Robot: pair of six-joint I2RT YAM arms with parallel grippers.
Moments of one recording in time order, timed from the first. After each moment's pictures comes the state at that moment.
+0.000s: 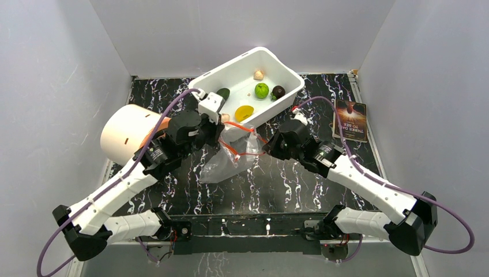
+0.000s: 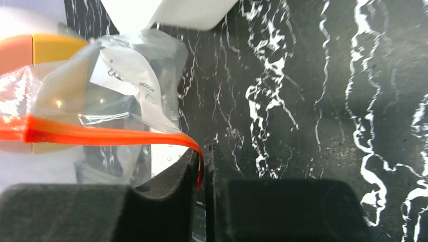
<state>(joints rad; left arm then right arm) -0.83 1.07 1.18 -0.51 -0.27 -0.09 0.77 1.10 0.98 -0.53 0.19 0.95</state>
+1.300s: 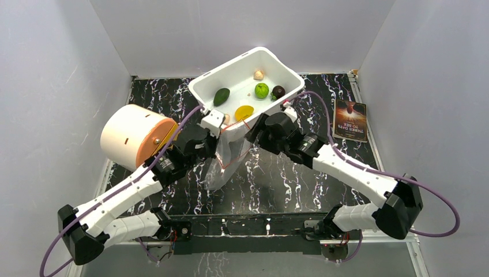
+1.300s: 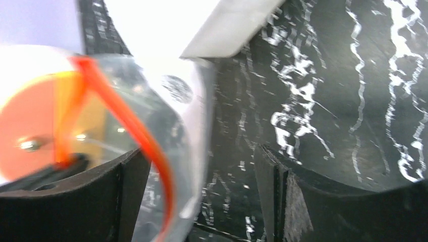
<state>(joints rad) -0.84 1.03 0.95 -0.40 -0.33 -0.07 0.80 1.29 1.04 -0.43 0.24 1.03</state>
